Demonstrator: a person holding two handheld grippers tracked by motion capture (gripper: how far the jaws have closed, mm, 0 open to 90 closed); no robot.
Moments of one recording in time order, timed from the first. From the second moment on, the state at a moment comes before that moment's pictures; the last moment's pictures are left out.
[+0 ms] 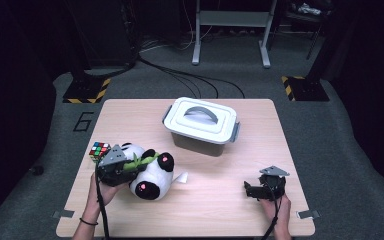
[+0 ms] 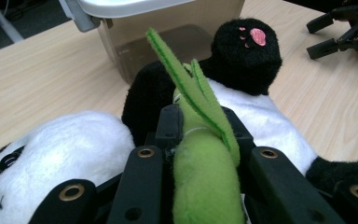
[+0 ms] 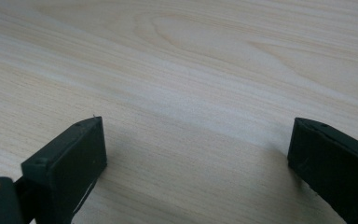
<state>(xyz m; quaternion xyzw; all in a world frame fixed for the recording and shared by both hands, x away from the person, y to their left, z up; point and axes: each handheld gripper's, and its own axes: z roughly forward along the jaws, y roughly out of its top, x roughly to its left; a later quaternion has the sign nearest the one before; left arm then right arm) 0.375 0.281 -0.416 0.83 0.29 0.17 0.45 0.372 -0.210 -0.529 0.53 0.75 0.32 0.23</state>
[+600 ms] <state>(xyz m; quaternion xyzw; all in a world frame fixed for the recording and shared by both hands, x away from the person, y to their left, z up) 0.407 0.295 -0.443 0.83 0.31 0.13 0.44 0.372 -0.210 -0.529 0.53 0.75 0.32 0.23</state>
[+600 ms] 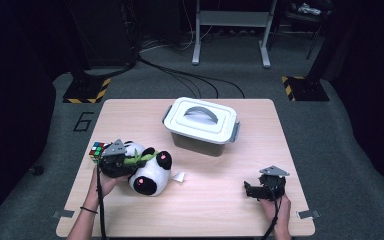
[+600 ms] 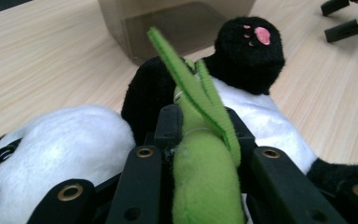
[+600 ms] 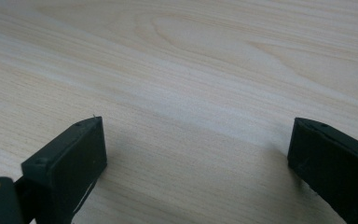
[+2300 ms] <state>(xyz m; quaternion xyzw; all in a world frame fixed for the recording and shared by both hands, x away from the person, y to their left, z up) 0.323 0.358 -0.511 0.75 0.52 0.23 0.33 0.373 -0.209 -0.529 0.53 0.75 0.32 0.22</state>
